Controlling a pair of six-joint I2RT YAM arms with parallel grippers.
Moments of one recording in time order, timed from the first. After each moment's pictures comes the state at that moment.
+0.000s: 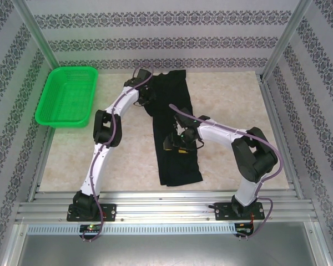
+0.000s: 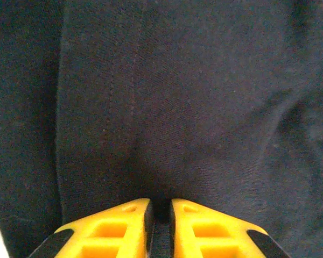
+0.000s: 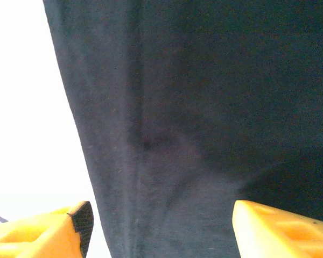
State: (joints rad) left arm -0.28 2.68 2.48 -0.82 0.09 -0.74; right arm 0.62 1.78 1.14 -0.63 -0.39 0.66
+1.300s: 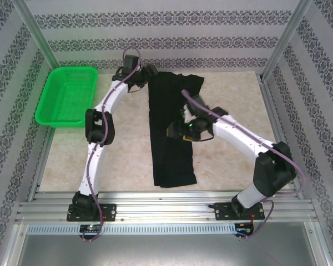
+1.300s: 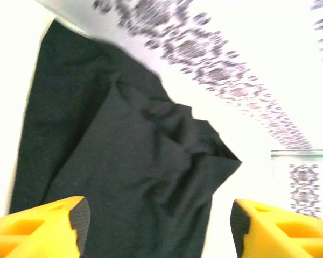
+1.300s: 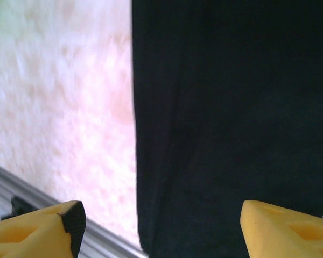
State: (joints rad) left arm -0.20 2.54 2.43 -0.47 0.36 -0.85; right arm 0.50 1.57 1.25 -0.78 -0.37 0.62
